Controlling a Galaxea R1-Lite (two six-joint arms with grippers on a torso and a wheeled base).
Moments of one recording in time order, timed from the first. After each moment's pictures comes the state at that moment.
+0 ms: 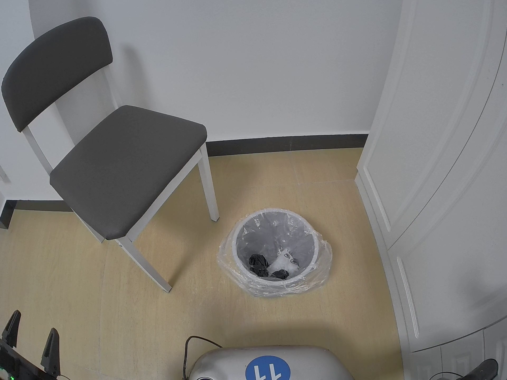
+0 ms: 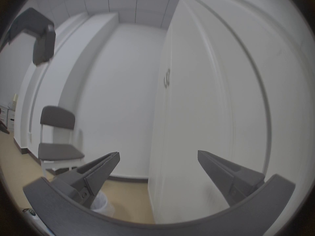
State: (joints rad) left arm 0.00 0.01 -0.02 -0.01 0.02 -0.03; right arm 0.00 0.01 -0.02 -0.53 -0.13 -0.13
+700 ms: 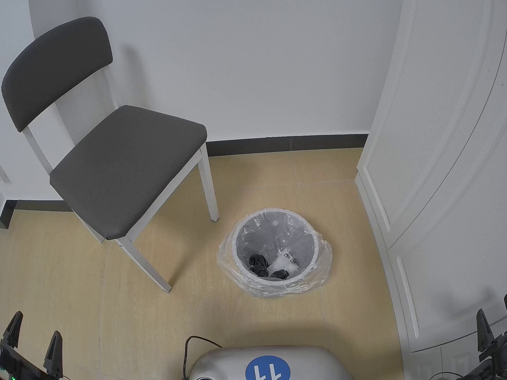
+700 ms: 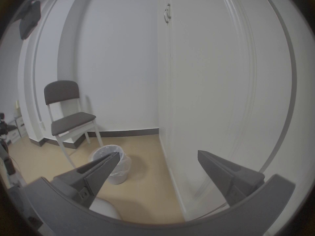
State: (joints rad) left arm 0.00 0.01 -0.02 0.00 0.00 -0.01; right arm 0.00 0.01 -0.02 -0.05 -0.07 0.03
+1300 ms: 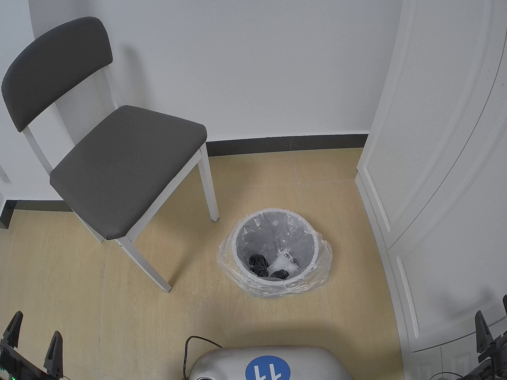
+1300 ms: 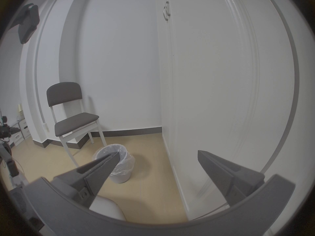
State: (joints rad) left arm 0.00 0.01 -0.02 0.00 0.00 0.00; right arm 0.00 0.01 -0.02 -0.04 -0.05 0.03
